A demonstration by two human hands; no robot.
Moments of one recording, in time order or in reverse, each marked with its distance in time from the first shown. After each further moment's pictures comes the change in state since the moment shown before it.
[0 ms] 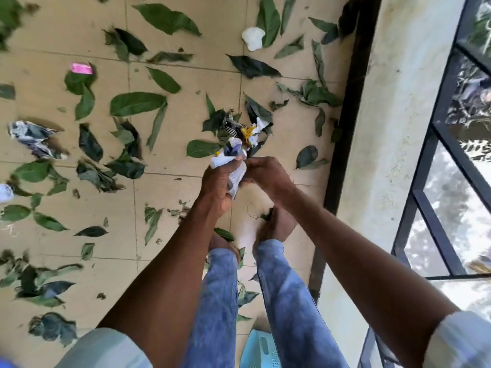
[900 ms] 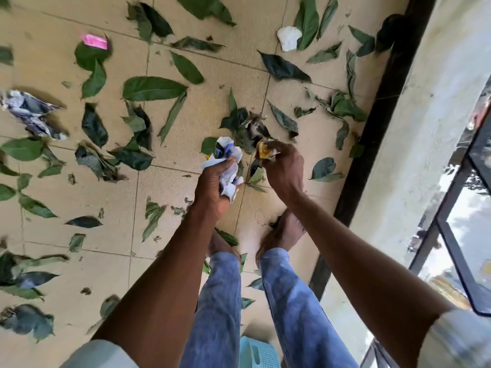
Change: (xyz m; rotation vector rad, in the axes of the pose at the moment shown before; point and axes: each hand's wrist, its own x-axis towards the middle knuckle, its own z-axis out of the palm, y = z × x) left_hand 0.021 0.023 -0.051 -0.164 -0.171 0.000; right_hand 0.046 0.002 0.022 -0.532 0.466 -0.204
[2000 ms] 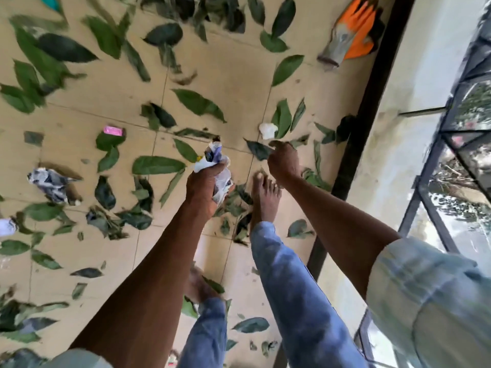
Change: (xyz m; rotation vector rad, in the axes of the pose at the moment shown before) left_hand 0.056 0.144 0.119 0.173 0.248 0.036; right_hand 0.172 -0.118 -0.085 -0.295 -0.108 0.020
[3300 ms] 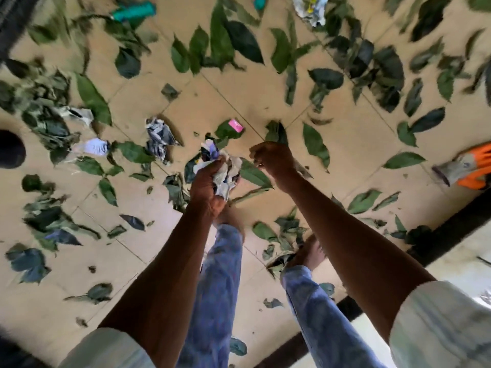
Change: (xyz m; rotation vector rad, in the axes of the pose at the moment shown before) left_hand -0.004 0.101 -0.198 -0.837 0.055 0.084; right_hand -0.022 -0.265 0.151 0.274 -0.596 -0.184
